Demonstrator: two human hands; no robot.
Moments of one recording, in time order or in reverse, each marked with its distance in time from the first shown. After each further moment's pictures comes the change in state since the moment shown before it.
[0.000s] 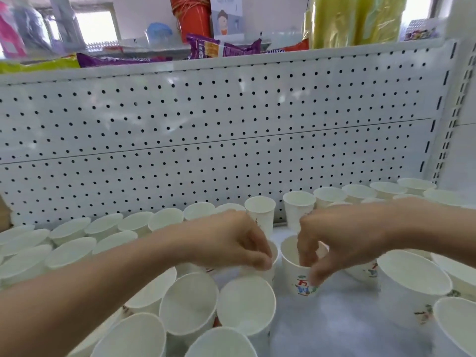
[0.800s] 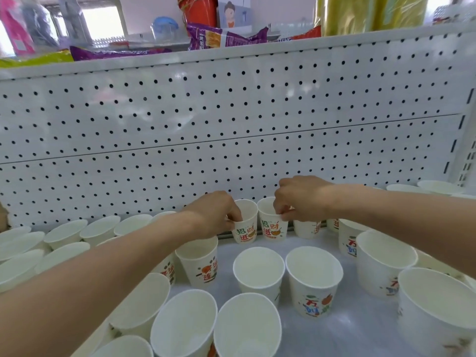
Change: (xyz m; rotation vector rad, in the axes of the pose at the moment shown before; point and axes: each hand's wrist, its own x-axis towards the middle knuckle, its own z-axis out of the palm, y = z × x) left_hand 0.062 -0.072 -0.010 0.306 0.171 -0.203; right_hand 0.105 0.056 -0.018 -0.350 0.248 0.076
